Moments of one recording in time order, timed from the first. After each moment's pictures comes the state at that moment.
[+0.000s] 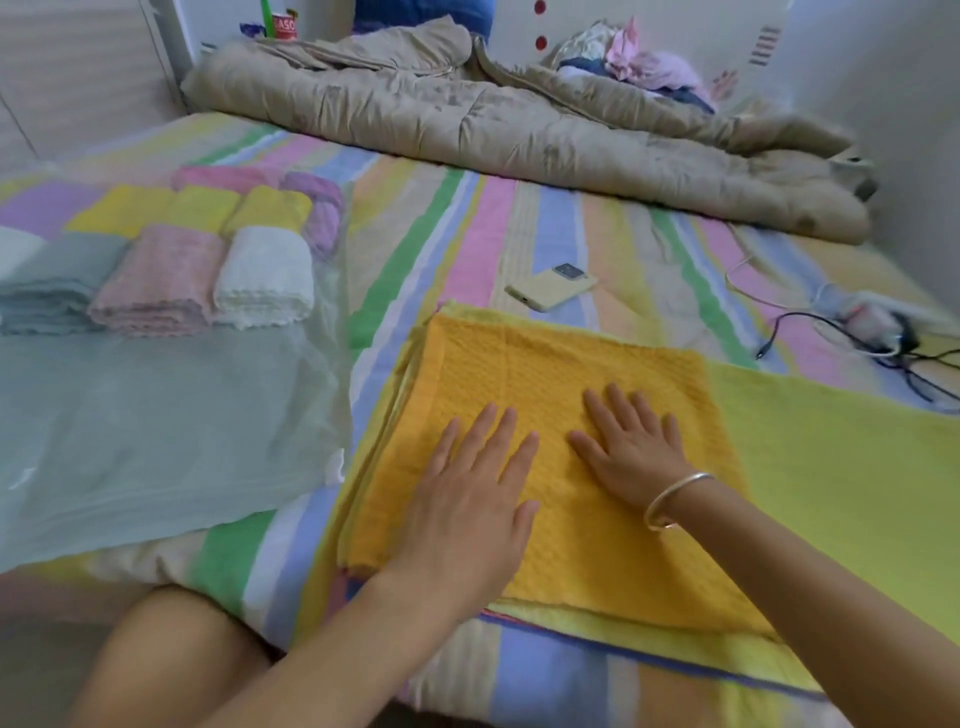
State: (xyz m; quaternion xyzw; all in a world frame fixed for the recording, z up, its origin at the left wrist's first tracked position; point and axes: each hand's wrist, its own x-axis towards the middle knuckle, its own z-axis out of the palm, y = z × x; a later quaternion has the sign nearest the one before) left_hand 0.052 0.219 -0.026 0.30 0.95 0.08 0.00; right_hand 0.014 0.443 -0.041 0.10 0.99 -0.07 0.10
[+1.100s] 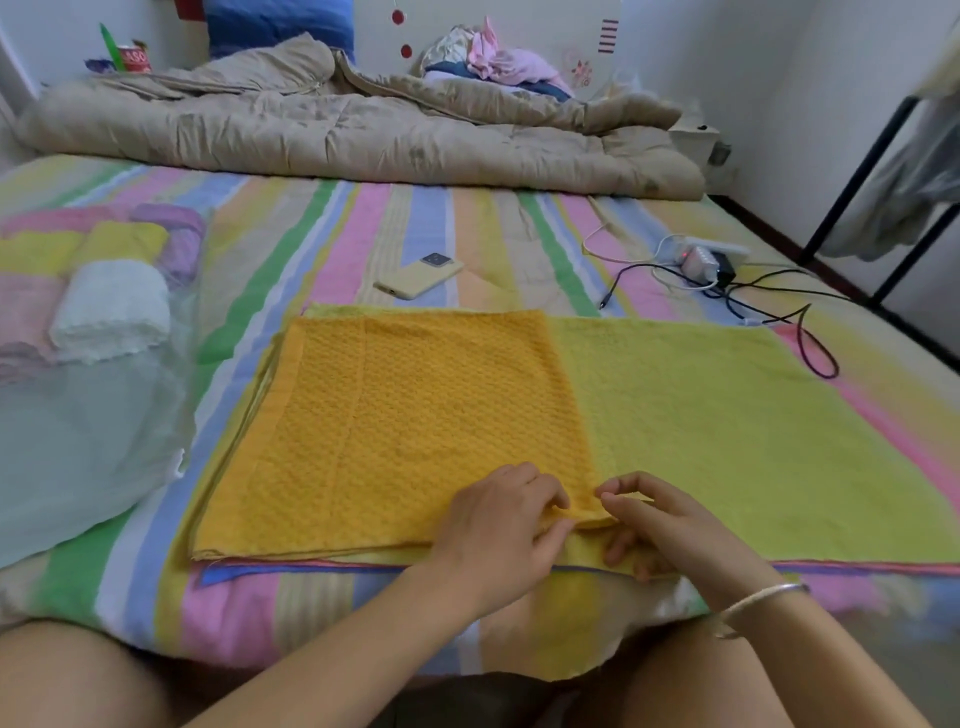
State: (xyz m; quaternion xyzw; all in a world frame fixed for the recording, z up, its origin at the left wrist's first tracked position) left_hand 0.131 0.342 -0.028 0.44 0.86 0.27 -0.01; right_hand 0.213 0.504 0.000 0.30 0.74 -0.60 0.05
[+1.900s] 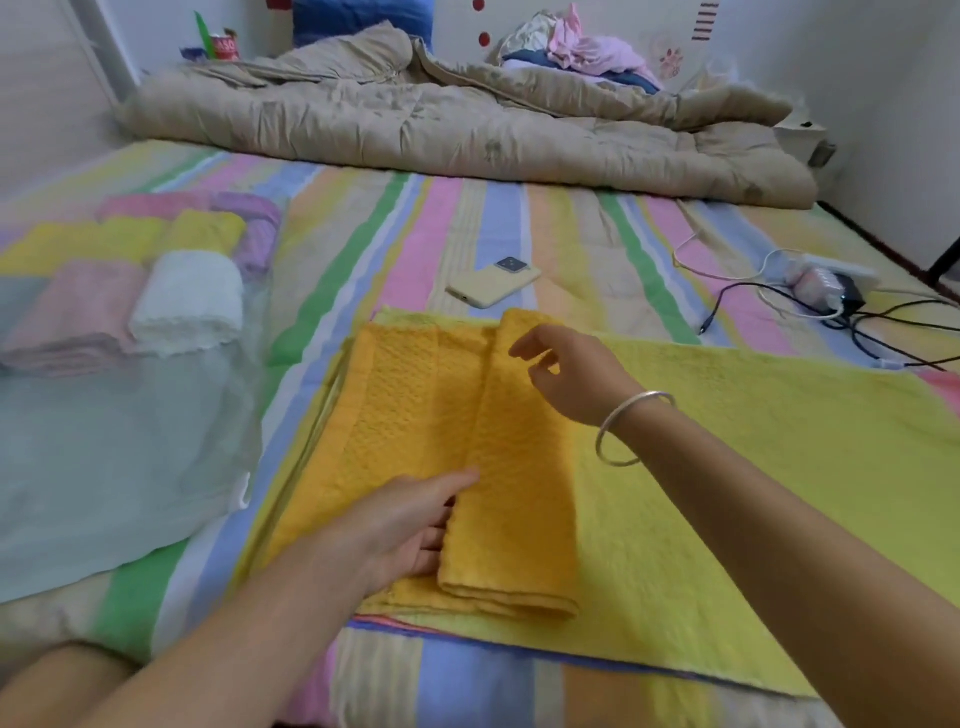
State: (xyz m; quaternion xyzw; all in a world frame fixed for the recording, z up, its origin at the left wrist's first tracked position) left_hand 0.039 0.258 -0.010 -0.10 0.65 0.61 0.43; right_hand -0.003 0.461 0.025 0.02 0.96 -0.28 -0.06
